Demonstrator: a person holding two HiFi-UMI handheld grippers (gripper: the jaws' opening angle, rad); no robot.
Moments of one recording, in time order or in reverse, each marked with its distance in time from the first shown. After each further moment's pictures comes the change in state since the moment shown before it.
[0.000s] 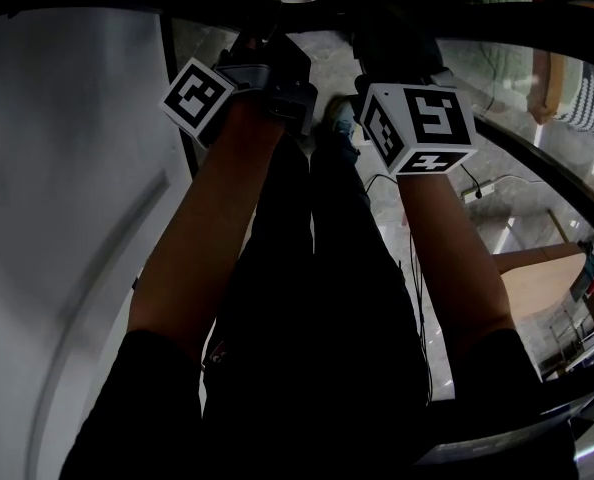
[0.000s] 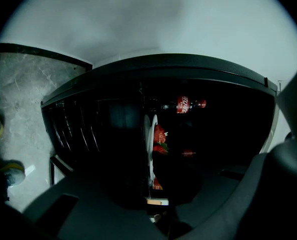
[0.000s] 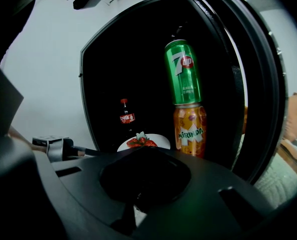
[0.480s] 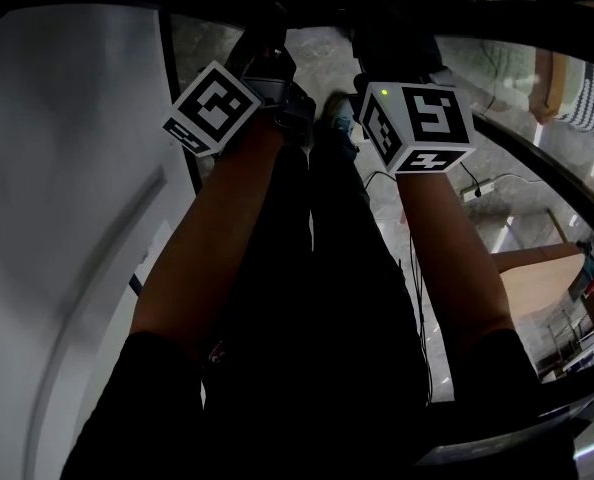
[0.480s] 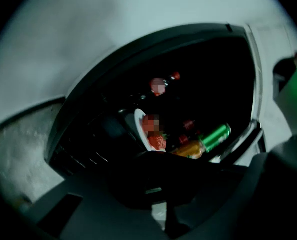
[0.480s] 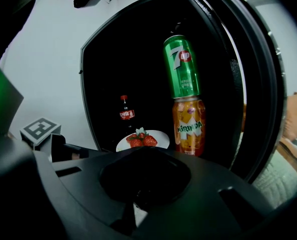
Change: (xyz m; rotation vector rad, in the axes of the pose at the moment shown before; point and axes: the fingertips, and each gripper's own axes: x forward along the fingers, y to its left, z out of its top) left arm -0.014 -0.004 -0.012 0.523 0.106 0.092; right arm -0.005 0.001 -0.010 -0.005 0.014 0.003
